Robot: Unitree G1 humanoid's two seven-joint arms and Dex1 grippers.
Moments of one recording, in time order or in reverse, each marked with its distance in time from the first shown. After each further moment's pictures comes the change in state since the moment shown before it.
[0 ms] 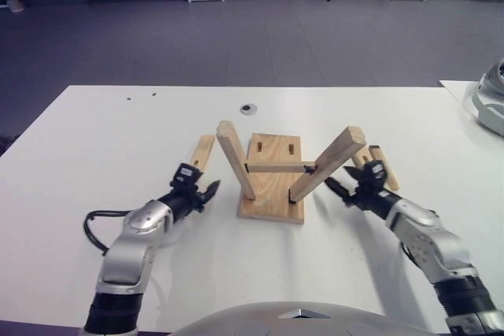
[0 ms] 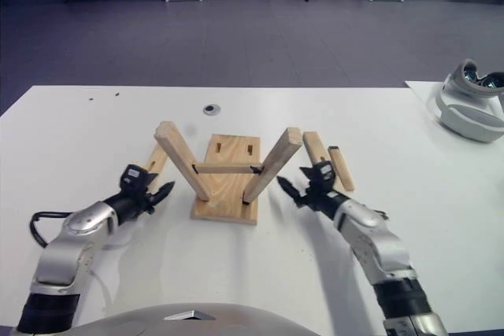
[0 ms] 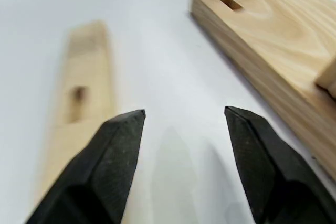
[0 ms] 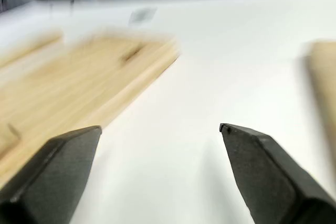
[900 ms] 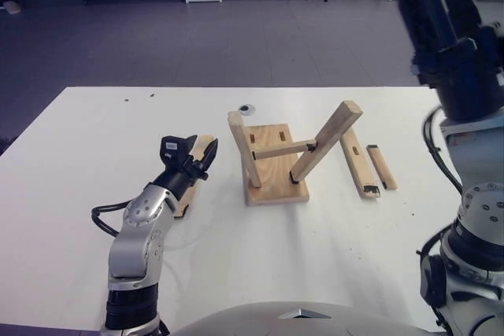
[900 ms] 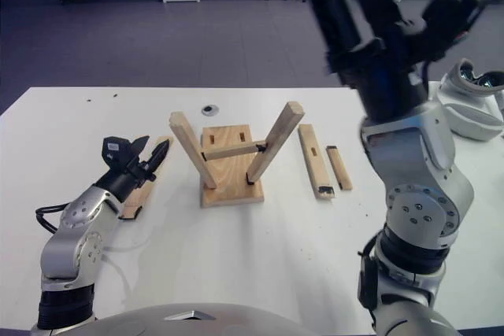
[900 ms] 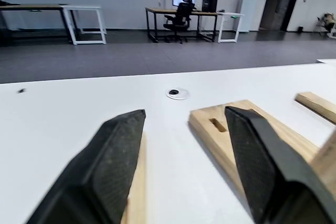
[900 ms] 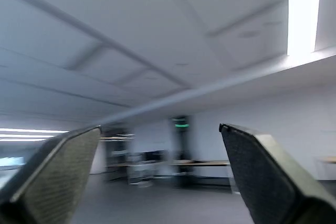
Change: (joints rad) left arm -0.026 -0.183 0.196 -0.165 -0.132 -0.123 0.195; right arm -0.462 0.091 -0.349 -0.744 0.693 0.201 -0.455
